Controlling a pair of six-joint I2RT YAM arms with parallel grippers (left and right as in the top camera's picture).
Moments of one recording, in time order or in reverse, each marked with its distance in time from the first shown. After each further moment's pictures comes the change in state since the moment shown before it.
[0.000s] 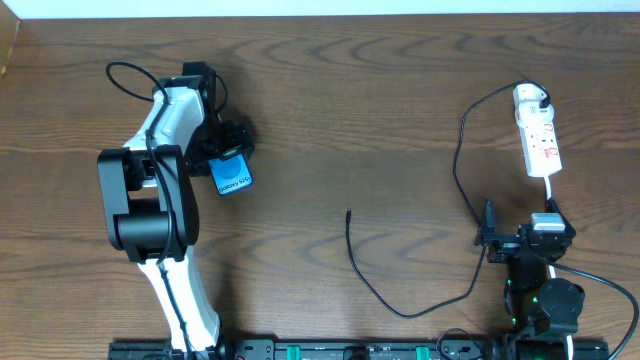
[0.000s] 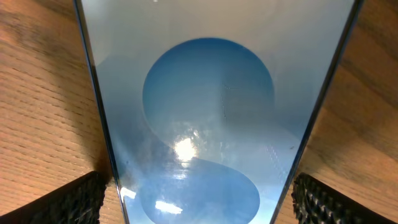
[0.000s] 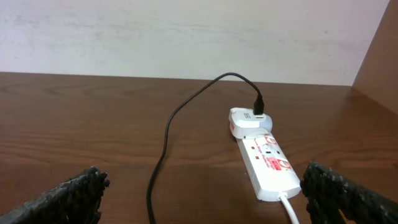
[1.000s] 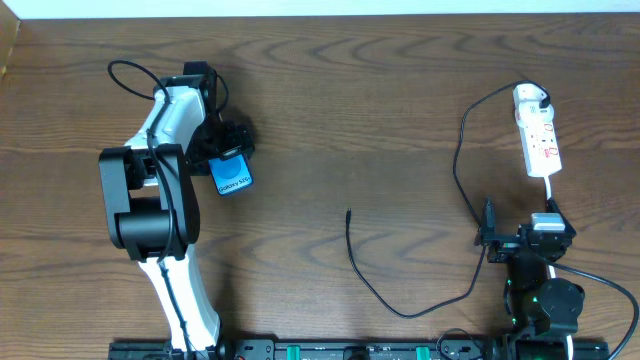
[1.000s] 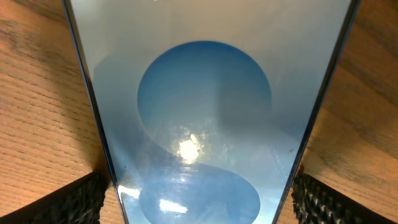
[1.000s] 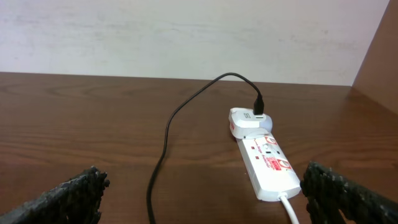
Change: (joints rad) left arm -0.002 0.015 0.010 -0.004 -0.004 0.023; right arm 0.000 0.000 0.000 0.000 0.000 0.000
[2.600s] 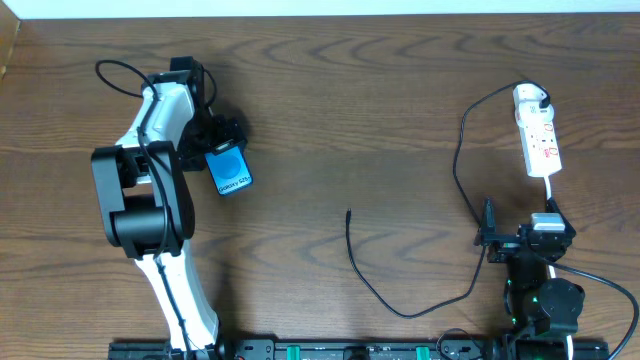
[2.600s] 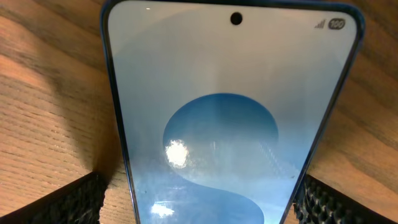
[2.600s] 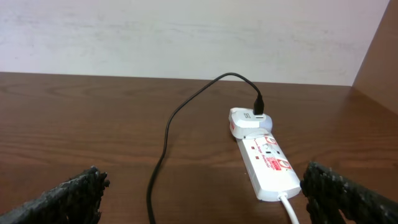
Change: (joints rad) left arm 0.041 0.024 0.051 0.001 0.027 0.004; right arm 0.000 0.000 0.000 0.000 0.000 0.000
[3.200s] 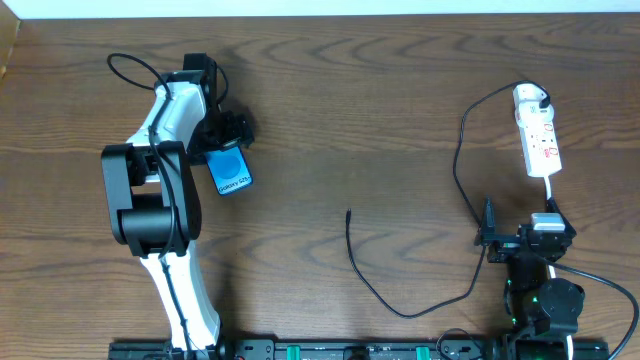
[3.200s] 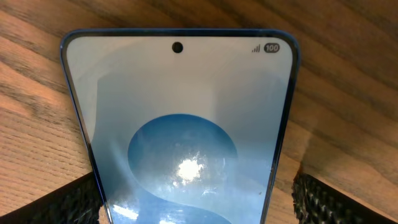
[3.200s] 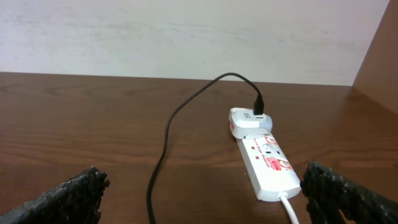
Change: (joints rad) left arm -0.045 0.002 0.000 0.052 -0.052 -0.005; right arm 0.000 0.000 0.000 0.000 0.000 0.000
